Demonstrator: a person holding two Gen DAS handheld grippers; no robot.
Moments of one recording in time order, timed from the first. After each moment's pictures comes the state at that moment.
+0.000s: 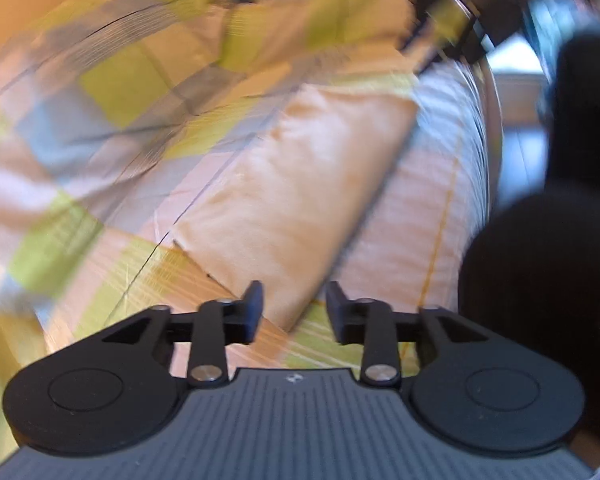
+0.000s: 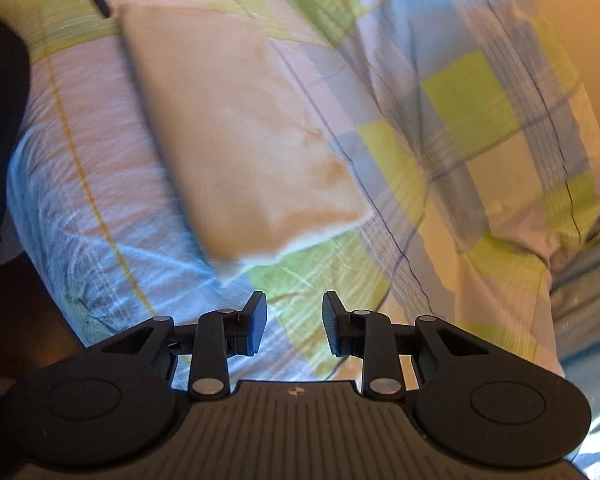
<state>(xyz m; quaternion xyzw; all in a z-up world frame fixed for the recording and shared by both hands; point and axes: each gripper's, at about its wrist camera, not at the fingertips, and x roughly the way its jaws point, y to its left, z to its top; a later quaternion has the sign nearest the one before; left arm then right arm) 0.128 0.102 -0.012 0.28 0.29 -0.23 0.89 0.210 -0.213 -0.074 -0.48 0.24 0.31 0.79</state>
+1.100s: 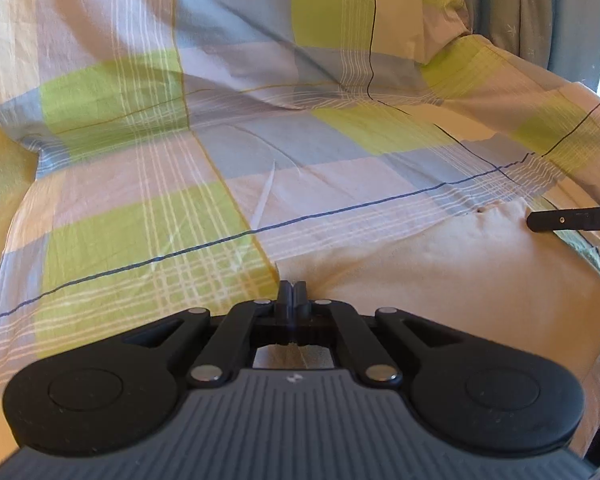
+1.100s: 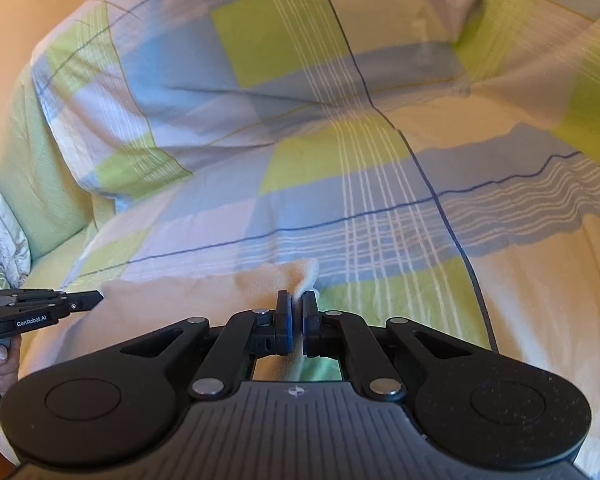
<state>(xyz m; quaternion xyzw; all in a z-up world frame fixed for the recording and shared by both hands) 0.279 0.129 -0.040 0.01 0.34 -0.06 0.94 0.370 -0.233 -0.089 0.08 0.36 0.32 0.87</state>
